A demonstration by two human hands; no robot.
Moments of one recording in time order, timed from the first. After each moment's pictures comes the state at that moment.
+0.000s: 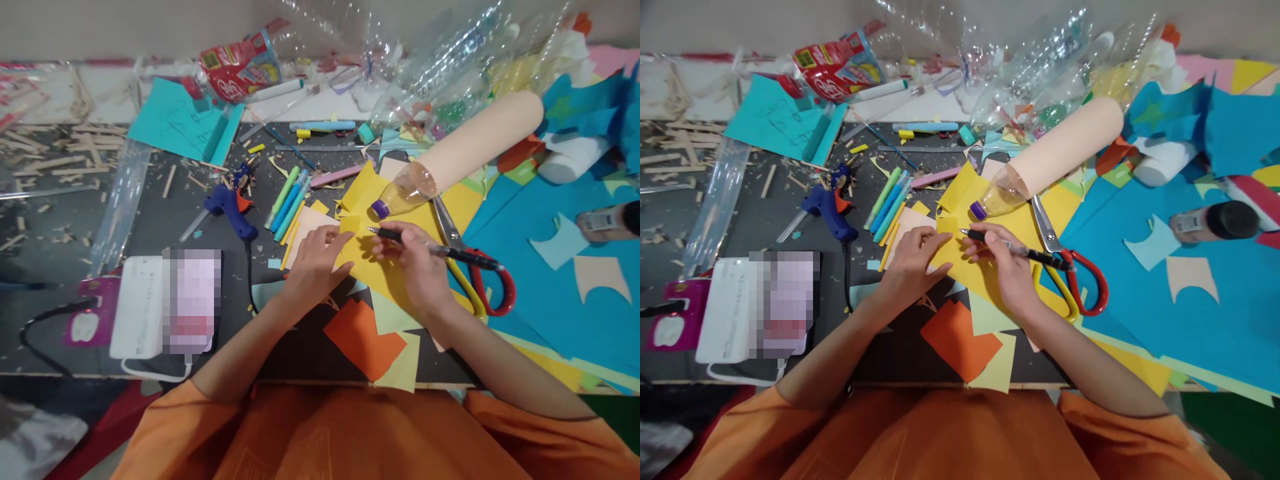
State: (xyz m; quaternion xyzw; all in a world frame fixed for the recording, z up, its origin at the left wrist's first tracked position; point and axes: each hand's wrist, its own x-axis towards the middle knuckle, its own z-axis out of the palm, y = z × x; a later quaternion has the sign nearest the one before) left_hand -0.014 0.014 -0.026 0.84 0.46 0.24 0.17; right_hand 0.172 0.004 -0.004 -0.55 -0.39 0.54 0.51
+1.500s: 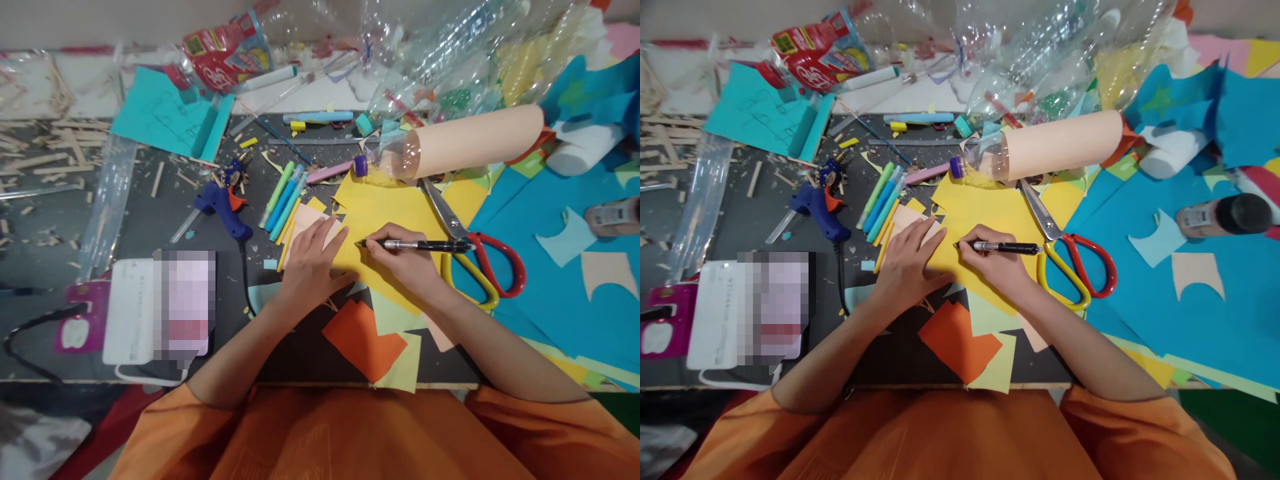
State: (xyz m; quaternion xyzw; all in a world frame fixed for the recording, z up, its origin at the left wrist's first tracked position) left_hand -0.015 0.012 -0.021 0.84 0.49 0.14 0.16; right_hand 0.170 0.017 -0.007 -0.59 -0.56 0.43 0.39
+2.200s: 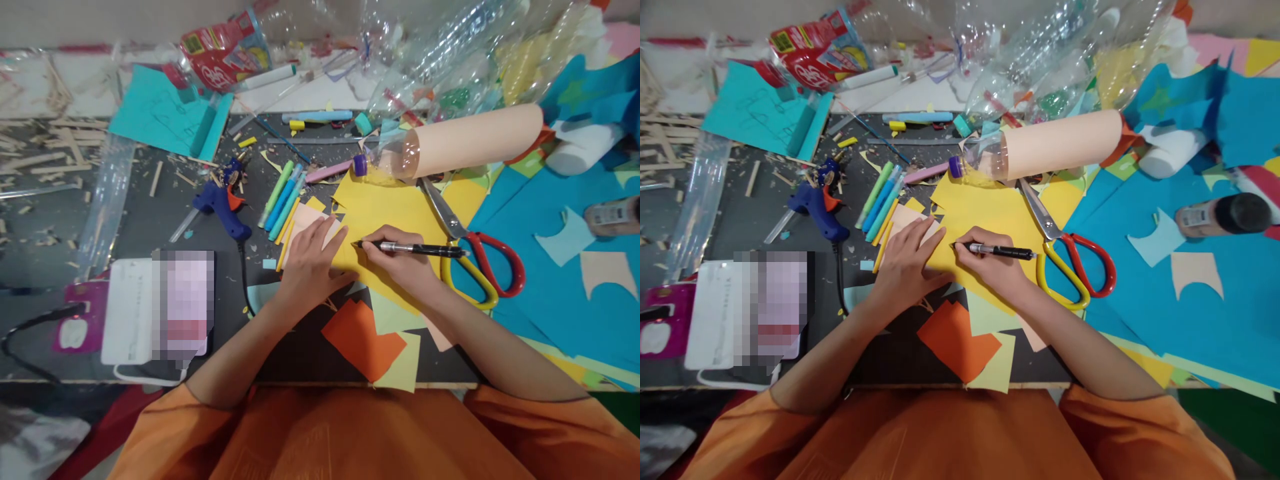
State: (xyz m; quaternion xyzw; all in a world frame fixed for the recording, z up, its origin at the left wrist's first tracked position) left_hand -0.015 0.012 -0.019 0.85 0.49 0.13 0.15; right_hand 0.168 0.015 -0.005 -0.57 -0.57 0.45 0.39
